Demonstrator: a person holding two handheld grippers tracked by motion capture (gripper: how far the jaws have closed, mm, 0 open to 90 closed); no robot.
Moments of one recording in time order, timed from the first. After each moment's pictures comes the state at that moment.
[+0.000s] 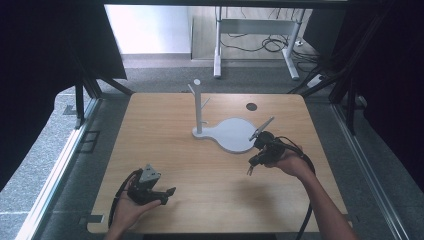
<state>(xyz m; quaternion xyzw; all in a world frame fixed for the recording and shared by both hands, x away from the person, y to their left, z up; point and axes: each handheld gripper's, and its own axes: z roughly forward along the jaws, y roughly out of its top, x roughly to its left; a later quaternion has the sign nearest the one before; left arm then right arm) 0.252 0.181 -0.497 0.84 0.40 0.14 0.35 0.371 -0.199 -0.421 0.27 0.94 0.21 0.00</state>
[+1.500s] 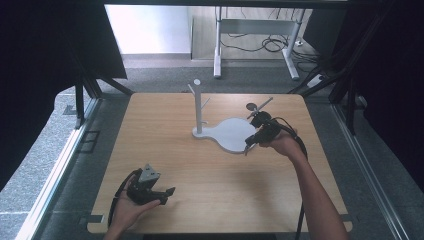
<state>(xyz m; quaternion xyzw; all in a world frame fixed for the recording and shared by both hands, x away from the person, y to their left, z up) 0.252 0.183 -0.496 0.84 0.40 0.14 0.35 0.425 -0.192 -0.407 0.32 0.92 0.23 0.02</state>
